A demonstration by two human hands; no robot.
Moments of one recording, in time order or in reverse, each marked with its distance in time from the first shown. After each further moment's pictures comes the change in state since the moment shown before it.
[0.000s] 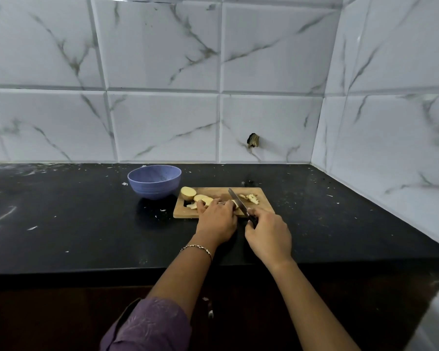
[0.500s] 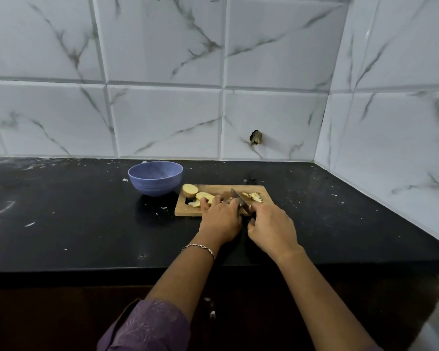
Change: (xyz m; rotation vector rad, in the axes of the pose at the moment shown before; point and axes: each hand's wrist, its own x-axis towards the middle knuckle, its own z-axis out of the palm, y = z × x) left_hand 0.001 0.000 0.000 0.010 -0.013 0.035; right_hand 0.015 -0.004 -0.005 -0.192 -0.106 -0.165
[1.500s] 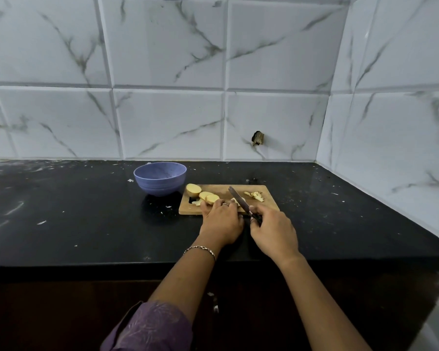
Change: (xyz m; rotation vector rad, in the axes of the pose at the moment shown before) left_hand -0.009 0.000 0.002 -0.015 -0.046 -0.063; right_hand -0.019 -0.002 -0.004 0.207 0.019 0.111
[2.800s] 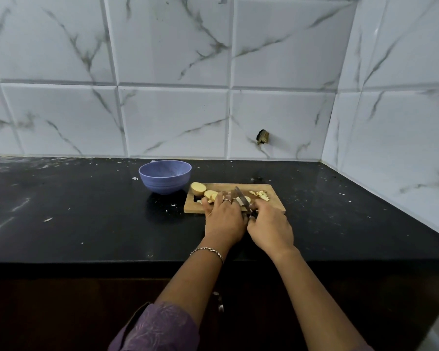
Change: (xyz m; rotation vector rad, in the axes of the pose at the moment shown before) left_hand -0.008 0.004 -0.007 0.044 0.050 -0.066; right_hand 0.010 -0.017 0.012 -0.049 -0.033 0.031
